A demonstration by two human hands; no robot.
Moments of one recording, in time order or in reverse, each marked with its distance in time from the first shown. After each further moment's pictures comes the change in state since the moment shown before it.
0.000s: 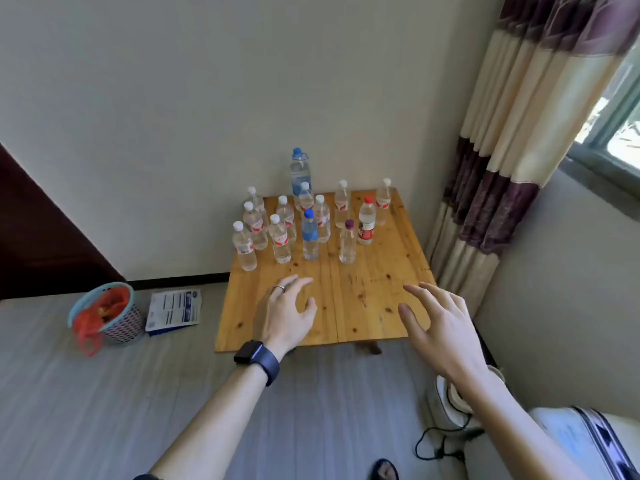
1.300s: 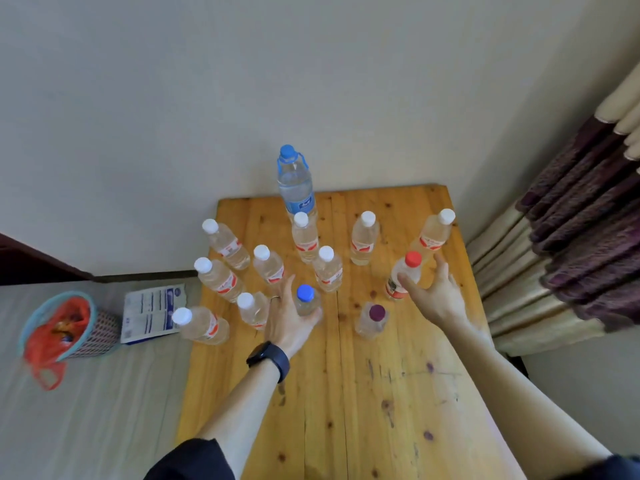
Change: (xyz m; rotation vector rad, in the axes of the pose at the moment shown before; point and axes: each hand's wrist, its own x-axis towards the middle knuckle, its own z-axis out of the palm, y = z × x) left_hand 0.414 -0.134 0.164 -0.122 -0.186 -0.453; right_hand 0.475 0.094 0.268 0.174 -0.409 0.568
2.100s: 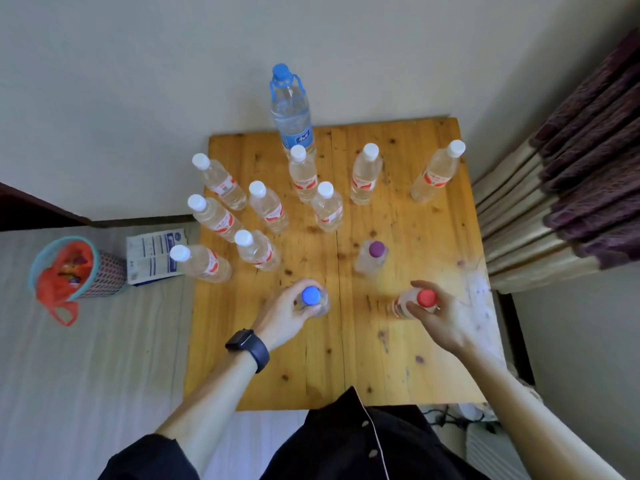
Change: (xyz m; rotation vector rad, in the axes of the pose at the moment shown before) left_hand -0.072 -0.039 -0.011 -0.002 -0.385 0.121; right_hand -0.097 0.091 0.014 0.131 -0.248 -0.042
